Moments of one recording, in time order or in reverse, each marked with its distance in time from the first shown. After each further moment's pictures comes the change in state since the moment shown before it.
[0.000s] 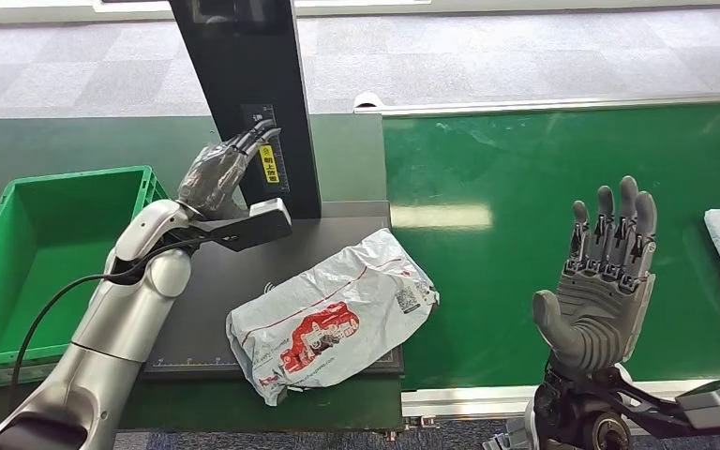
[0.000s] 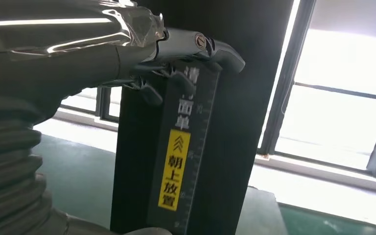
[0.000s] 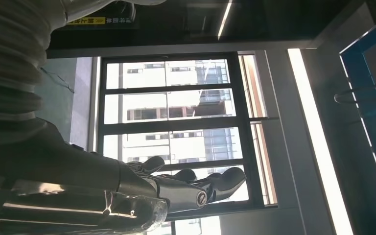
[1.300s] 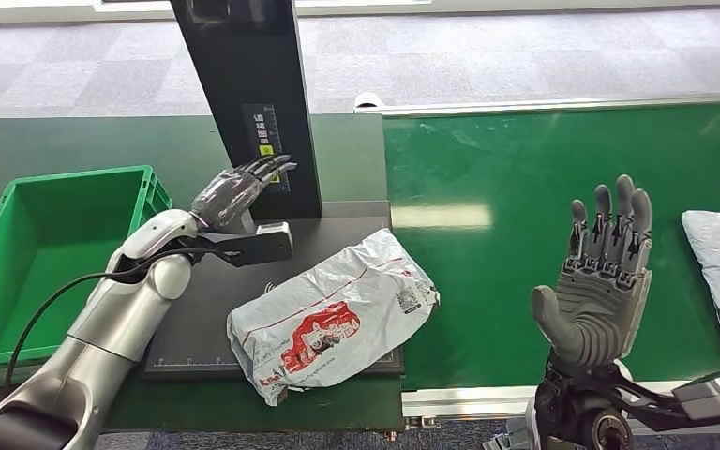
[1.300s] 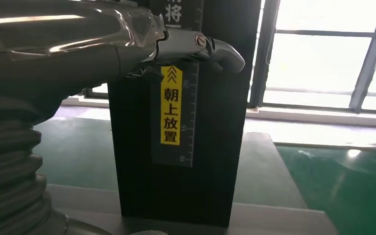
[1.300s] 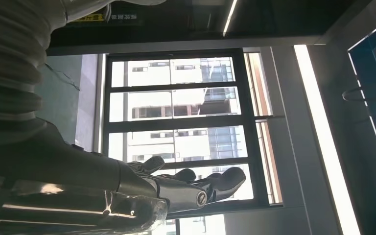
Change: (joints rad) left arm -0.035 0.070 -0.115 0.100 0.078 -0.107 -0.045; right arm -0.011 -0.002 -0.011 0.019 0.003 -0.001 0.013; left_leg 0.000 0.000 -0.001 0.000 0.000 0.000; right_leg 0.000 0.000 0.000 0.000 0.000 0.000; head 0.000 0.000
